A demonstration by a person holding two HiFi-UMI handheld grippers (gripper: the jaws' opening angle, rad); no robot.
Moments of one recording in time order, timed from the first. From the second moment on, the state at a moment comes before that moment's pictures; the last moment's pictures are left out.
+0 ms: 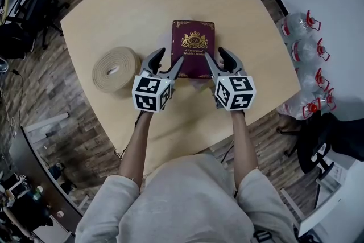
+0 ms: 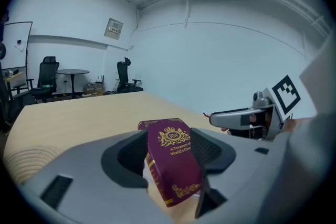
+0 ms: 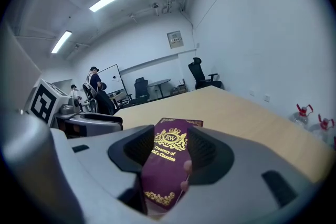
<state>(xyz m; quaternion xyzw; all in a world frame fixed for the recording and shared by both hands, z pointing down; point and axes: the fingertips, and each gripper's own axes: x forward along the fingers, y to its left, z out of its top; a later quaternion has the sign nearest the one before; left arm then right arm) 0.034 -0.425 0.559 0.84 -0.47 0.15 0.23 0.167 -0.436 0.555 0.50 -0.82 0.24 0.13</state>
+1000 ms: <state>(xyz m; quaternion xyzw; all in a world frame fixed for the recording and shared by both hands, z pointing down) 0.000 -0.350 0.494 0.83 -0.52 0.12 0.17 0.179 -0.360 0.492 0.53 -0.82 0.17 0.12</state>
